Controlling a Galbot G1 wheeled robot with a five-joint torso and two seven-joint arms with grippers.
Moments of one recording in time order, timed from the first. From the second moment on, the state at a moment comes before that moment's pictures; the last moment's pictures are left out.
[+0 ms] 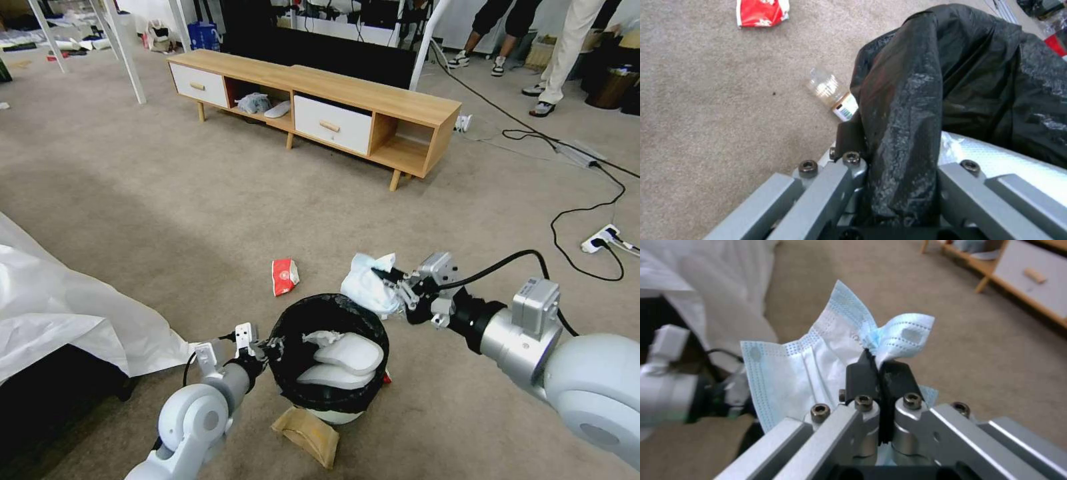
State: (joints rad) left arm 1.31 -1.30 -0.33 -2.00 -0.88 0.59 -0.23; right arm -1.18 0.48 0.35 2.50 1.00 -0.49 0.12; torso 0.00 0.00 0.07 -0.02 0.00
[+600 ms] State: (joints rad) left arm 1.29 -1.38 -0.31 -2.02 -0.87 0.60 -0.24; right arm -1.22 0.50 0.29 2.48 0.94 -0.49 0.04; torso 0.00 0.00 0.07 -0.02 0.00
